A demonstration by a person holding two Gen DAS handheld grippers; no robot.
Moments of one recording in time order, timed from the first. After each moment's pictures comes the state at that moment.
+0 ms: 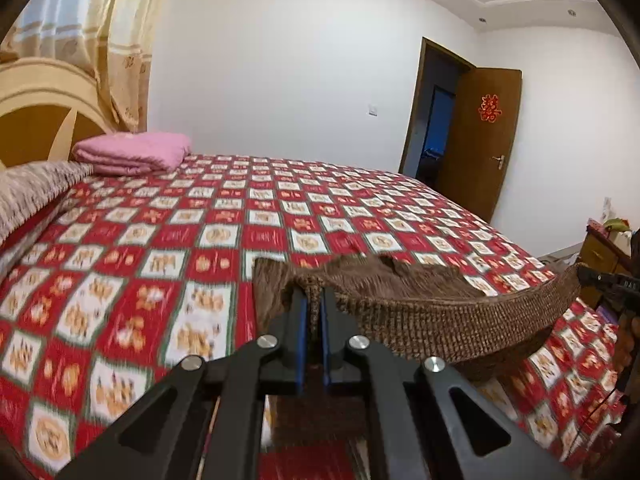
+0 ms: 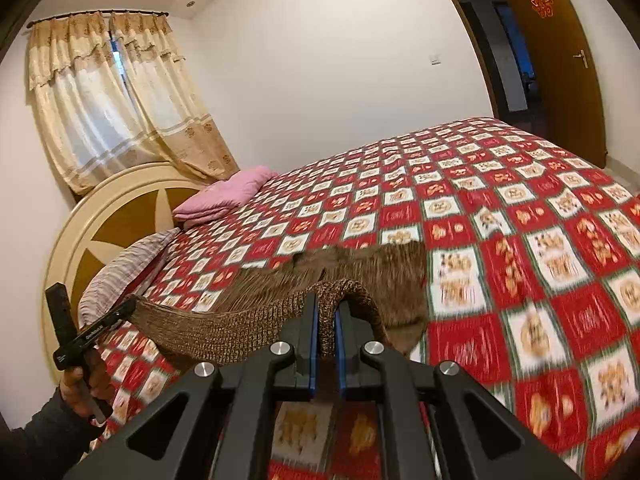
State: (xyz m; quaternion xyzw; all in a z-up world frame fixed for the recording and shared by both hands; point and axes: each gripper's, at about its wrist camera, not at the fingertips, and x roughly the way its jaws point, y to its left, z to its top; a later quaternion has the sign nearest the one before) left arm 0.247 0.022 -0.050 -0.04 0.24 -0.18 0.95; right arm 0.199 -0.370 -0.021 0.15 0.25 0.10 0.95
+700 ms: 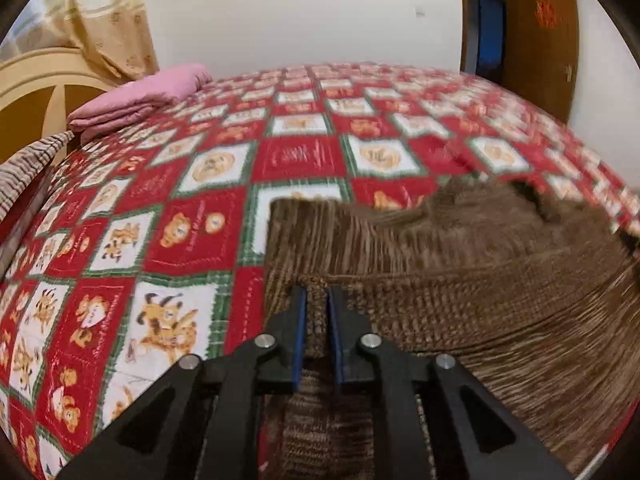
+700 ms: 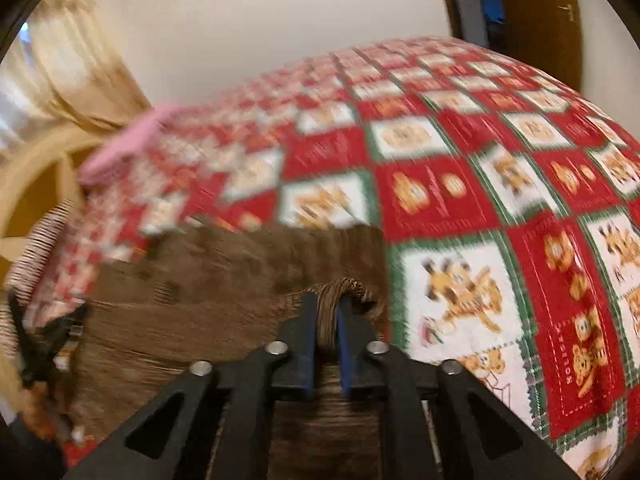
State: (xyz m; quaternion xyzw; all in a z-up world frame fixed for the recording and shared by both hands) left arm 0.411 -0.045 -0.156 0.05 0.37 -0.08 0.92; right arm 0.437 -0.396 -0.148 0.12 0.41 -0.01 0.90
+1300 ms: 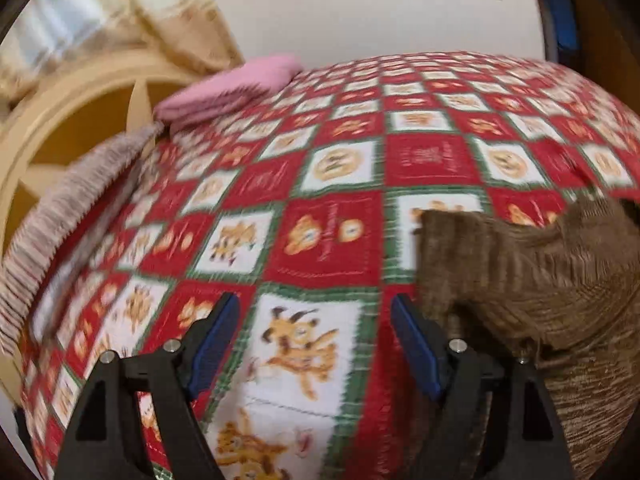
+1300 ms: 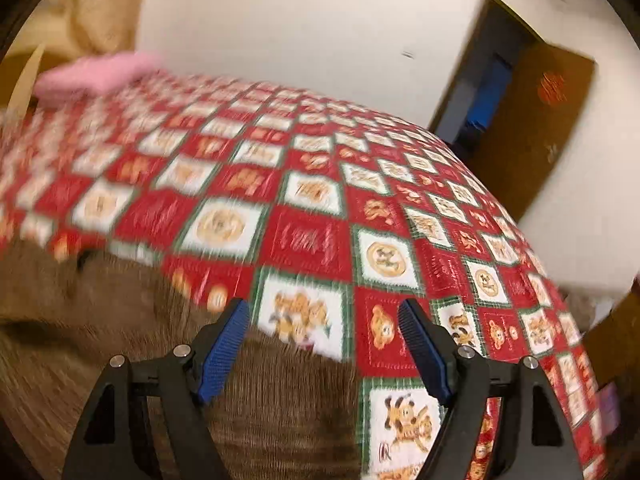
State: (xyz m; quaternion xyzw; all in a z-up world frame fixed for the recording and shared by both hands) left arm 0.443 0.001 -0.156 0.09 0.40 0.11 0.91; right arm 0.493 -0.328 -0.097 -0.10 0.36 -0.12 0.92
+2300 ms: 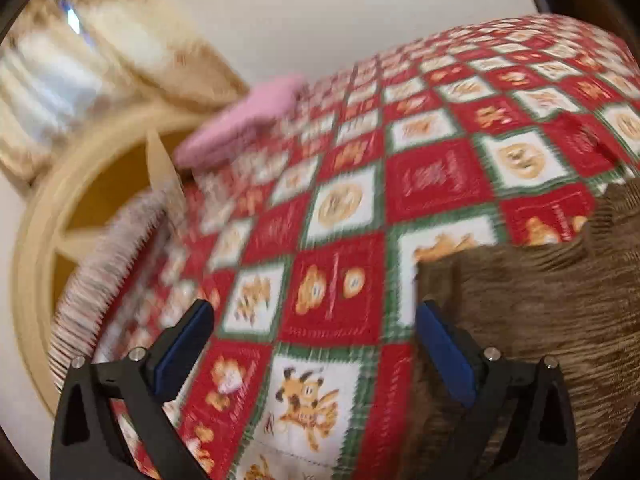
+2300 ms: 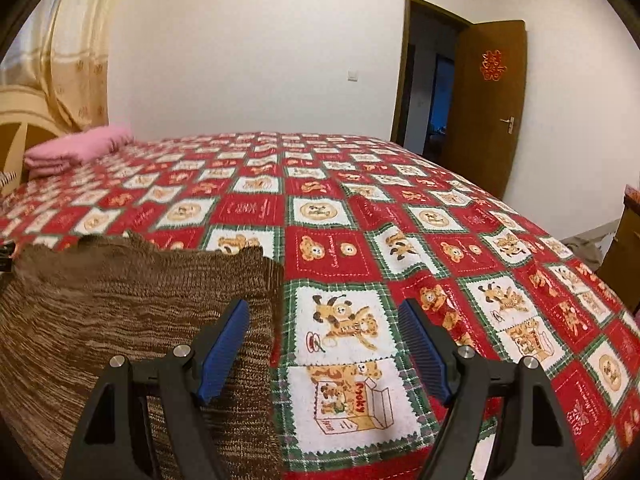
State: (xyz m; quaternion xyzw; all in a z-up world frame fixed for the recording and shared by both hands) left arm 0.481 -0.039 -0.152 0.21 0.39 0.16 0.88; right arm 0.370 -0.391 -0.141 -0.03 0.25 -0.15 0.96
